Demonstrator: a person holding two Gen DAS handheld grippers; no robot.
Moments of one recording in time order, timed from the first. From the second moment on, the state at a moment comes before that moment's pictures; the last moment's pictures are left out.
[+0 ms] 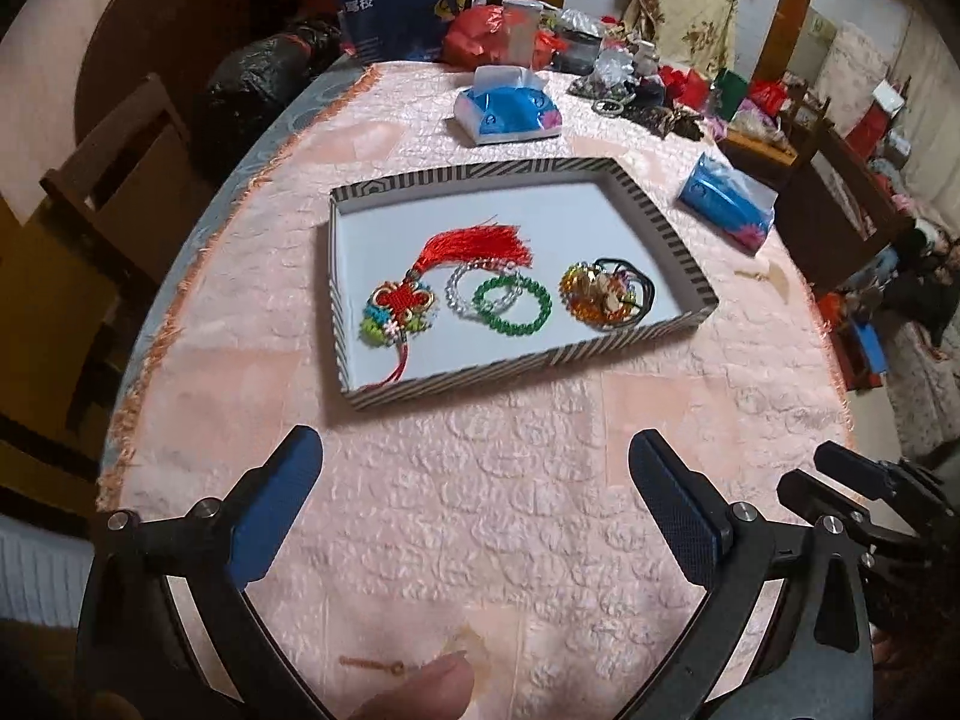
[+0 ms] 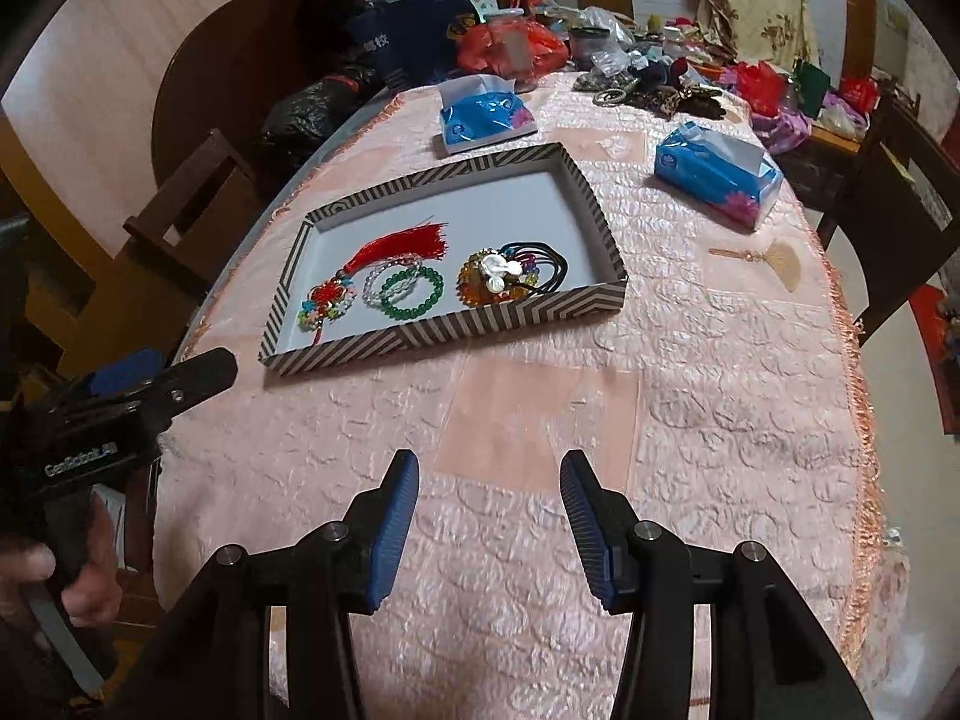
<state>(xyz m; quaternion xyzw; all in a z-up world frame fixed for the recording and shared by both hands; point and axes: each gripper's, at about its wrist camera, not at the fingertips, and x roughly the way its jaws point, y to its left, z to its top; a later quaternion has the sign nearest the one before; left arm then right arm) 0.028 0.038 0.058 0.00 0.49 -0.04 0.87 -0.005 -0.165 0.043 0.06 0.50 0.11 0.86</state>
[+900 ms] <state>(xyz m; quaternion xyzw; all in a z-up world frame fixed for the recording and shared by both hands) -0.010 0.005 0.080 0.02 0.47 -0.05 0.88 -0.051 -0.171 0.072 0.04 0.46 0.12 0.88</state>
